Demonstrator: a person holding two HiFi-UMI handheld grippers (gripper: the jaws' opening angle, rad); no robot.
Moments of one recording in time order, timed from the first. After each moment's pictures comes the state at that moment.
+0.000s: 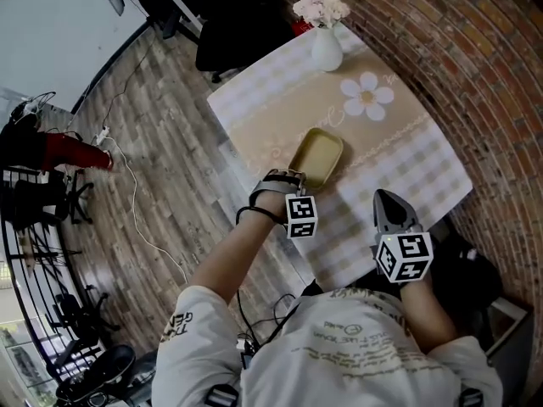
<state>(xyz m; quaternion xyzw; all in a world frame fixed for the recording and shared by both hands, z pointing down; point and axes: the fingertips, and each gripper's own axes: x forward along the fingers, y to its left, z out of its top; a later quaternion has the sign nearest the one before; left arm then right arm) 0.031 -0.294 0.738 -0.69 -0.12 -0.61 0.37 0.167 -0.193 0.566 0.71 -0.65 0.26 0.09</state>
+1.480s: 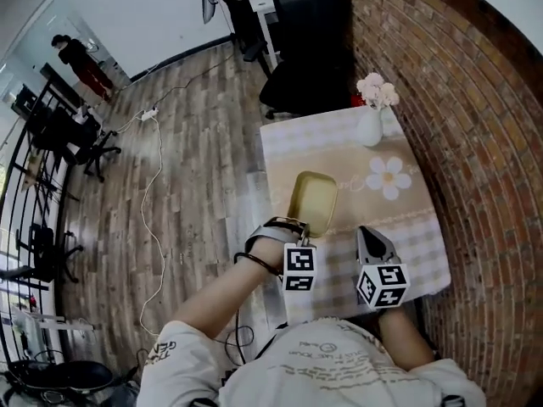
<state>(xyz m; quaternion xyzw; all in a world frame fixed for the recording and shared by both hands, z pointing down) 0.042 -0.247 0.593 -0.72 0.03 -0.63 0.29 0.158 -0.244 0.512 0.59 -0.78 0.20 0.08</state>
